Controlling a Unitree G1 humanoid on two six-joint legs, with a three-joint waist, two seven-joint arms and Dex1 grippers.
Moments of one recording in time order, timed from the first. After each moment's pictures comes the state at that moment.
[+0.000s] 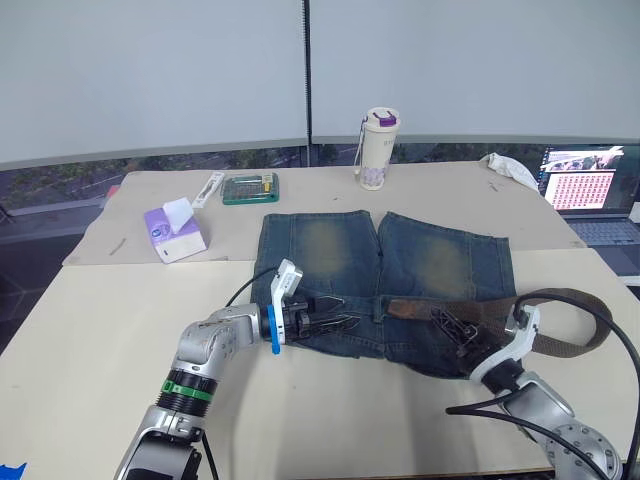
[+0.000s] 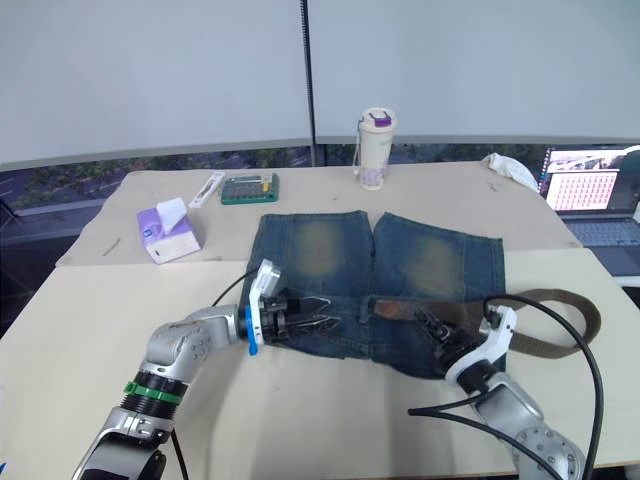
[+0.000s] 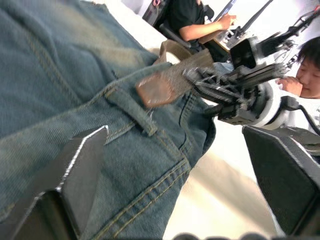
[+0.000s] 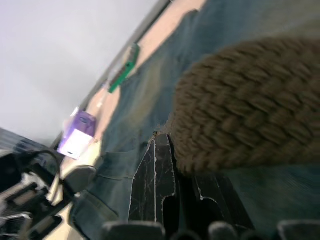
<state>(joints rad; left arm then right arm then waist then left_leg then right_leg) -0.48 0.29 -0.12 0.13 -0.59 0.70 -1.00 0.10 -0.32 -0.37 -0.34 1.18 0.75 0.18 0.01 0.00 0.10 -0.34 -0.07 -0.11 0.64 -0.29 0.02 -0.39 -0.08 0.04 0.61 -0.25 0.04</state>
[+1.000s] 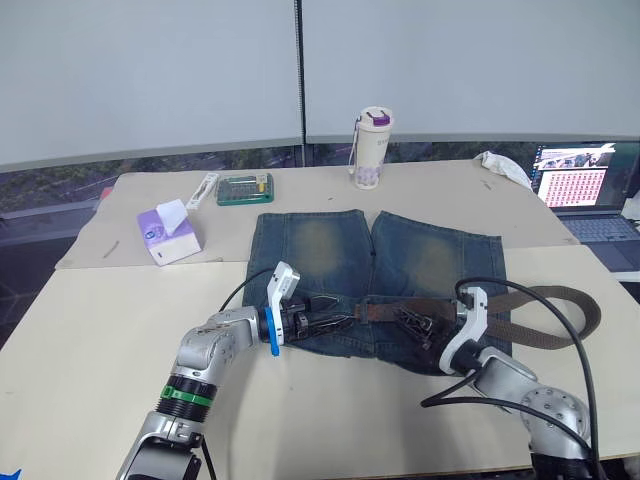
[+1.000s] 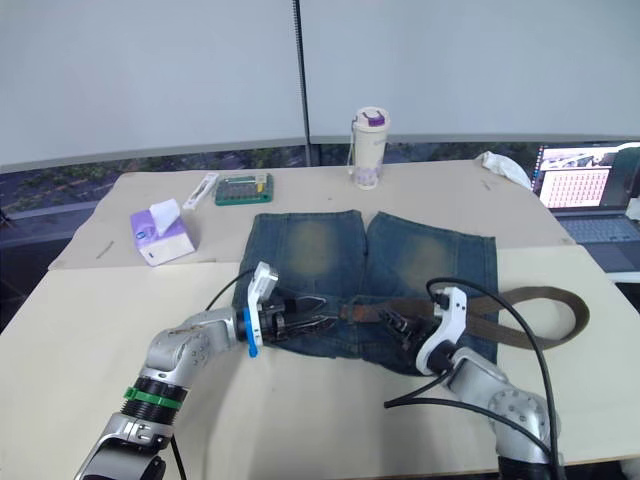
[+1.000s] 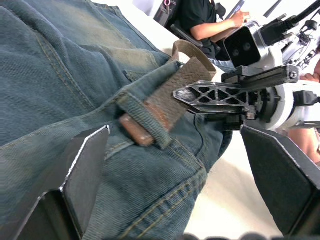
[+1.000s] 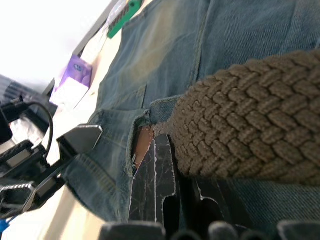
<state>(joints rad) -0.46 0.29 -0.11 0.13 -0.55 0.65 -0.96 -0.08 -0.38 -0.25 -0.30 1.16 0.93 0.11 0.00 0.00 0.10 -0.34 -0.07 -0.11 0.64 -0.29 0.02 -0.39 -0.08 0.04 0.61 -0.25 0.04</state>
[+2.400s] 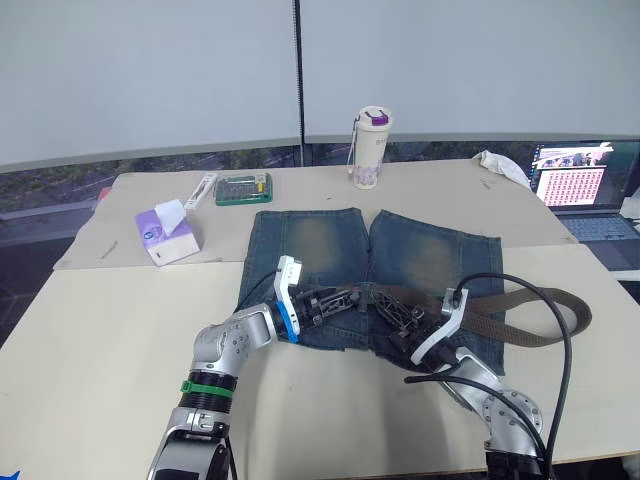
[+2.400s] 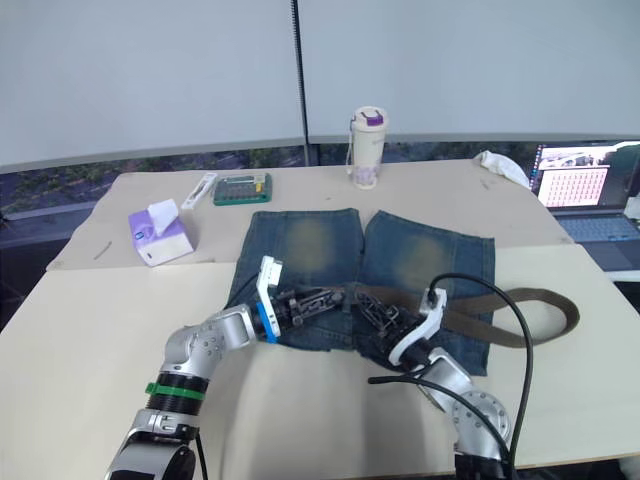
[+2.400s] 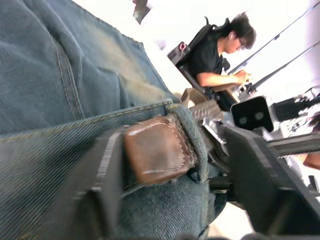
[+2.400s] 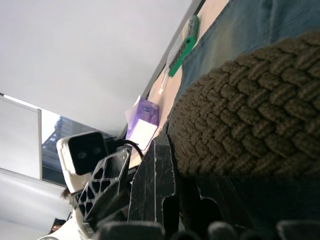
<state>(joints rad) -0.50 0.13 0.05 0.21 -0.65 0.79 -0.78 -0.11 -0.11 -0.25 -0.19 1.17 0.80 0.24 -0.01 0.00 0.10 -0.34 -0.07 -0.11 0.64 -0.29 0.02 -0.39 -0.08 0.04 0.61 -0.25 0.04</state>
